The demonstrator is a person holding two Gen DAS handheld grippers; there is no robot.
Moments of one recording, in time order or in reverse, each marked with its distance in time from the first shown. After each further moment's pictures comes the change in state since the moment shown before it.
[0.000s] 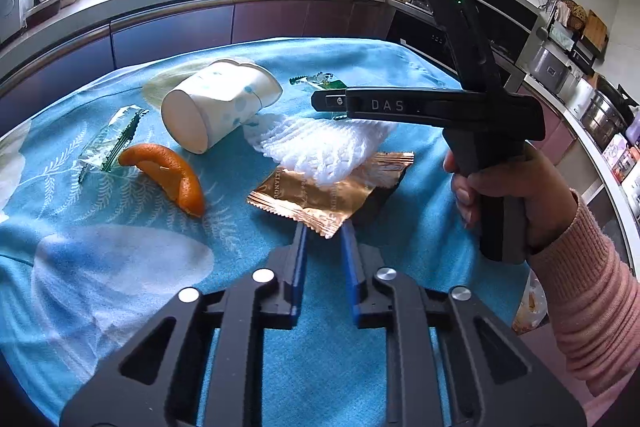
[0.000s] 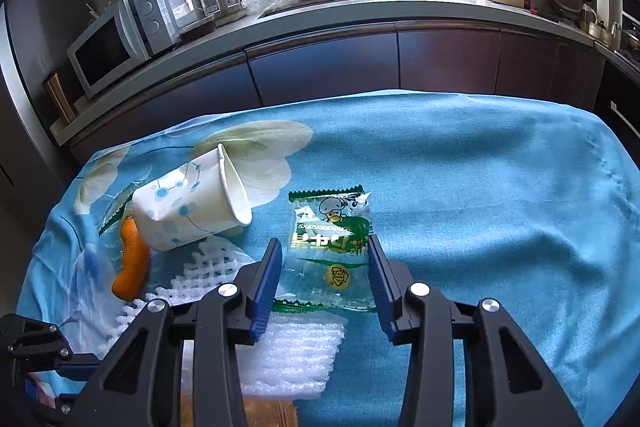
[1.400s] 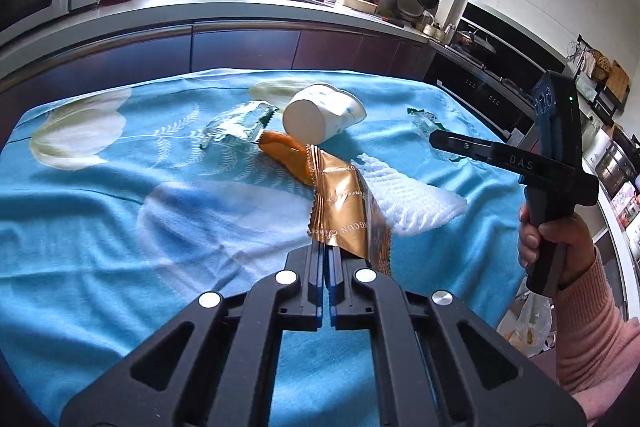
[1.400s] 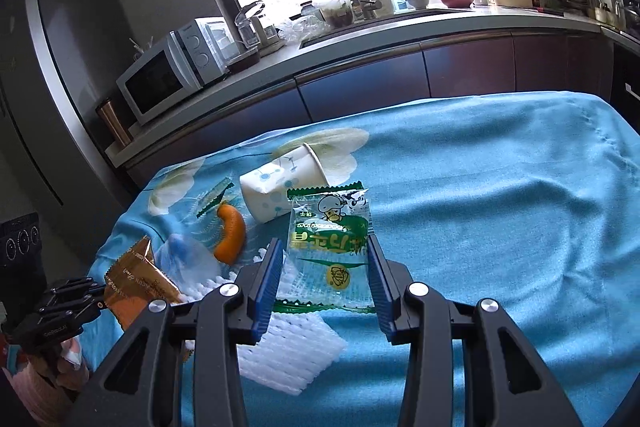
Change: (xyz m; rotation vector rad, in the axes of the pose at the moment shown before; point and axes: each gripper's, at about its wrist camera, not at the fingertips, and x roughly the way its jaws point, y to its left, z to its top) left arm -0.099 0.060 -0.042 -0.151 -0.118 0.093; right arm -0.073 0.022 -0.038 0.047 -0.100 0.177
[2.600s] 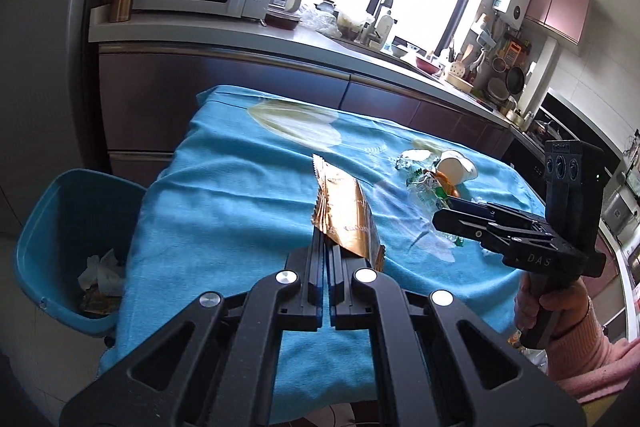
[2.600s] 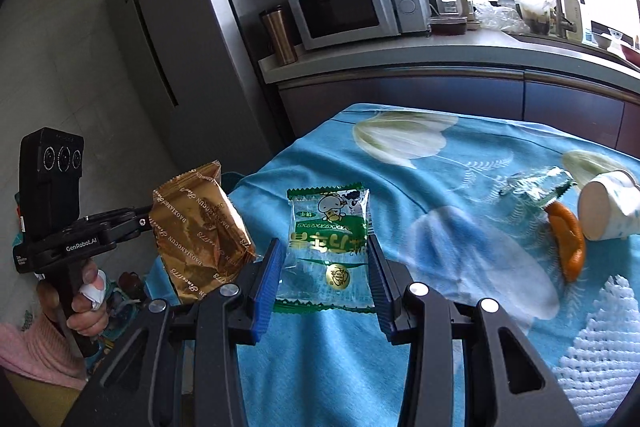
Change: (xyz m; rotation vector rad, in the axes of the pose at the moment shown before) left arm -0.195 0.132 -0.086 -0.268 -0.215 0.259; right arm 0.048 0.244 -0.049 -0.357 0.133 0.389
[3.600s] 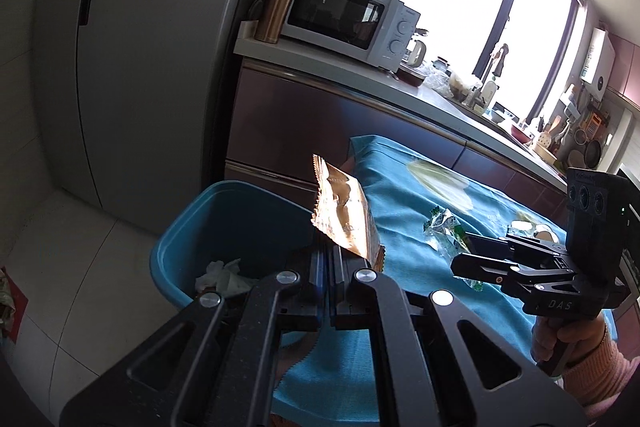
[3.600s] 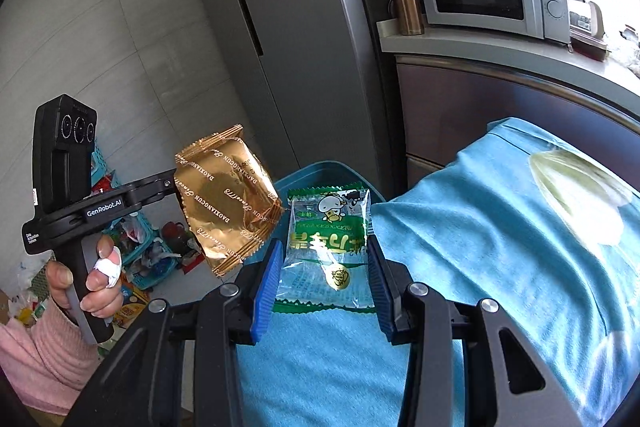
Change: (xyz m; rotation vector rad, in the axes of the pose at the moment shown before) left arm -0.086 0.140 0.004 -0.207 -0.148 0.299; right arm 0.114 0.119 0.051 -0.210 0.140 0.241
